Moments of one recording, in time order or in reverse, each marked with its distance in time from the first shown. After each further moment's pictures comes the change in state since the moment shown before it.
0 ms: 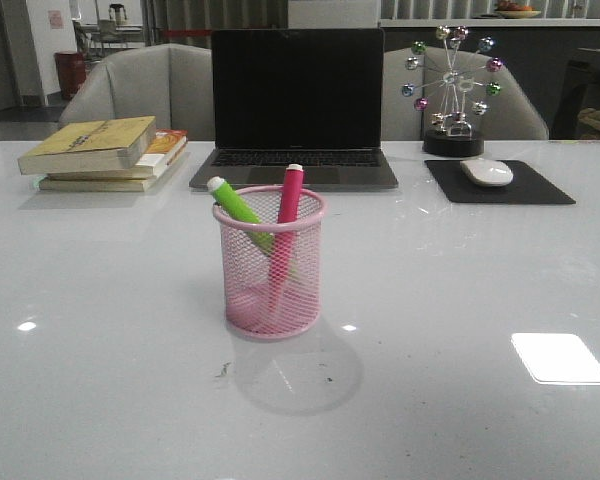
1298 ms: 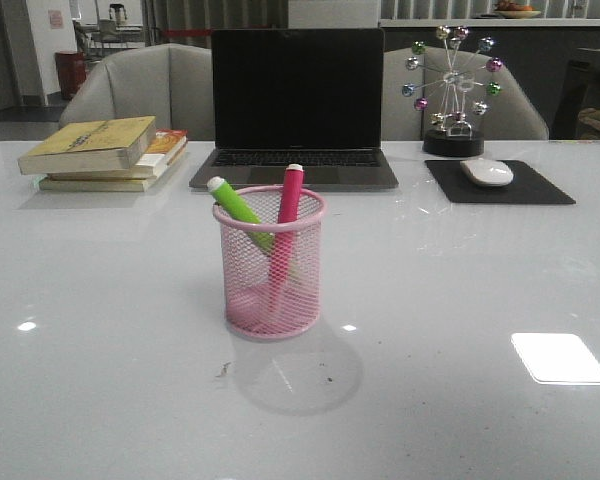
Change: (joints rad) left arm -0.009 0.000 0.019 0.098 -0.109 -0.190; right arm 0.000 0.000 0.000 0.000 0.000 0.000
